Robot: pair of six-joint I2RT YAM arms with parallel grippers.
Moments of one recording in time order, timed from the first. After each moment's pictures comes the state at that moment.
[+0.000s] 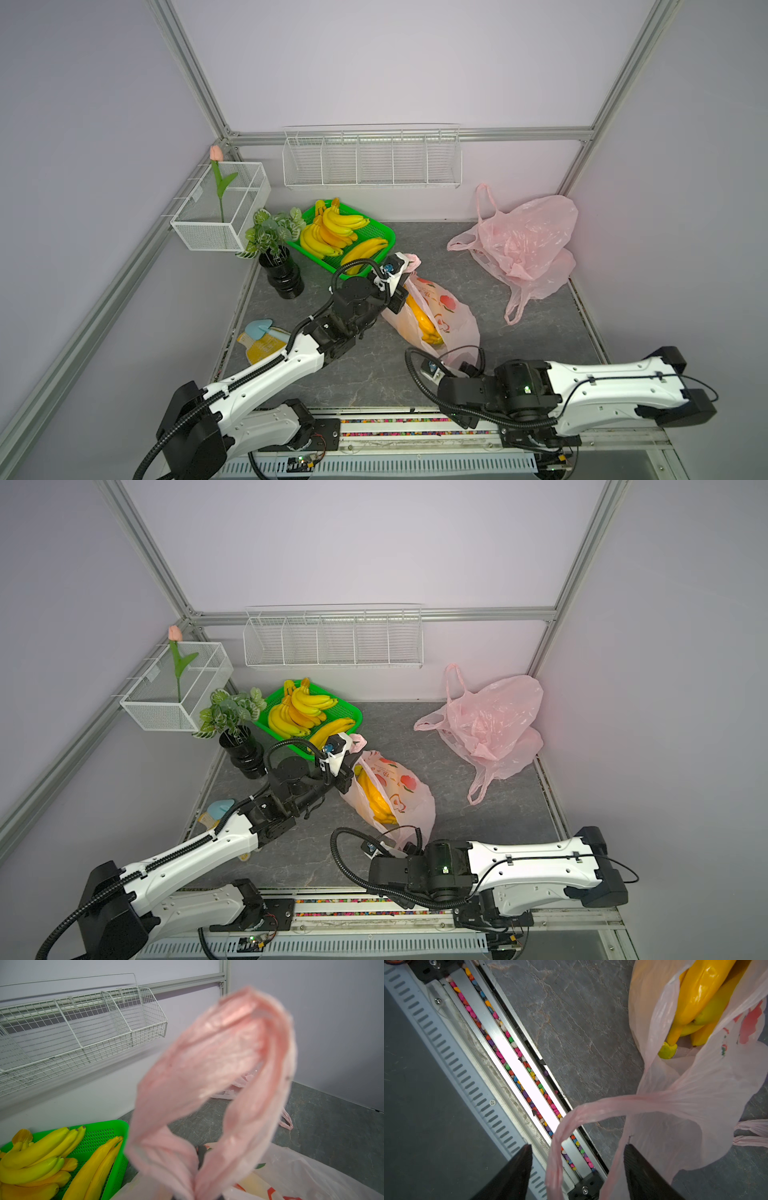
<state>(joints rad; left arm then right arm) -0.85 1.14 0.81 0.23 -0.07 0.12 1.59 1.19 1.08 -1.16 0.33 0.50</state>
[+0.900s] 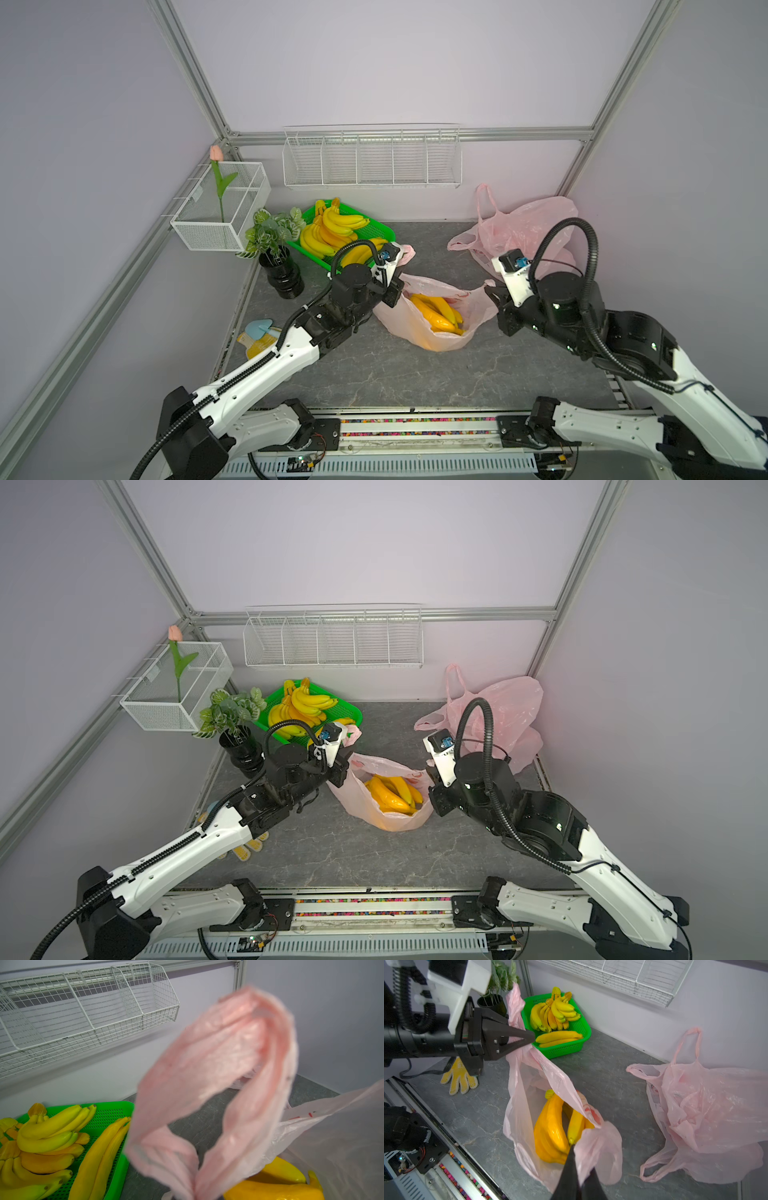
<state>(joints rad) -0.81 1.13 0.96 -0.03 -0.06 0.04 0.97 0.99 1.45 -0.99 0.33 0.12</state>
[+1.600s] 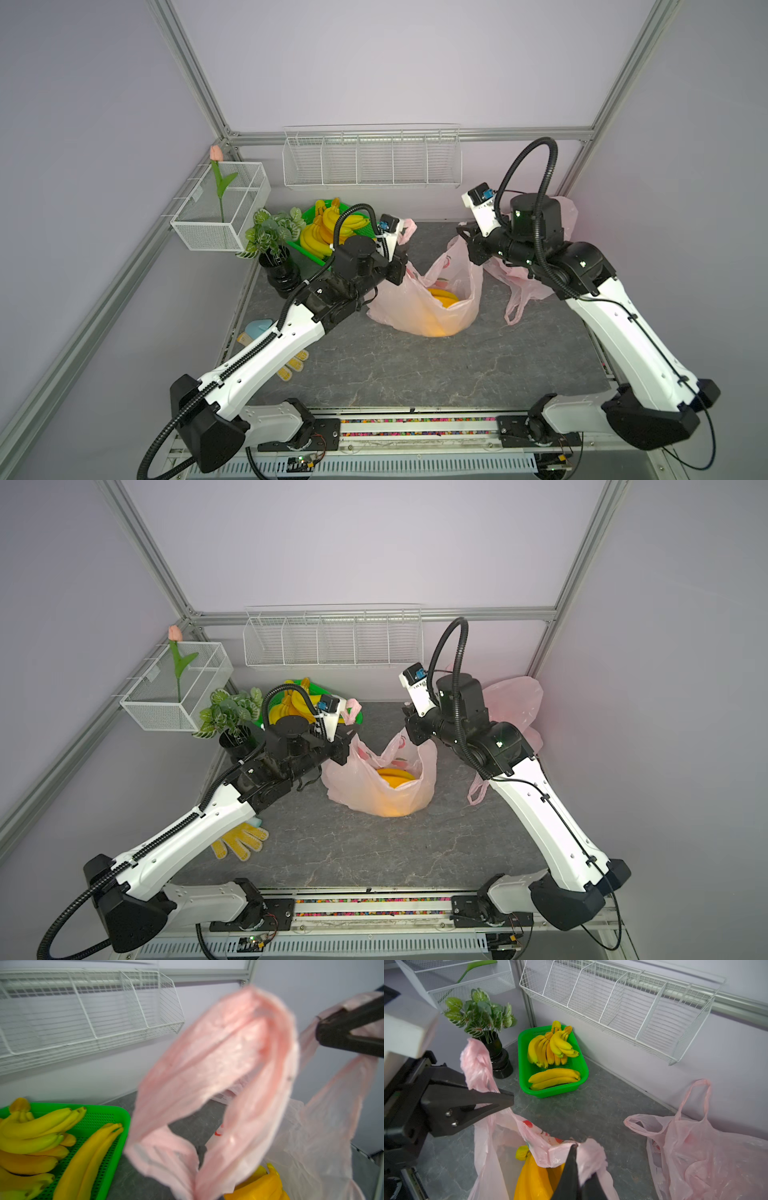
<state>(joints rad) -0.76 1.28 1.28 -0.21 -0.09 -0.10 0.61 1.38 1.81 -0.82 -0.02 -0.08</state>
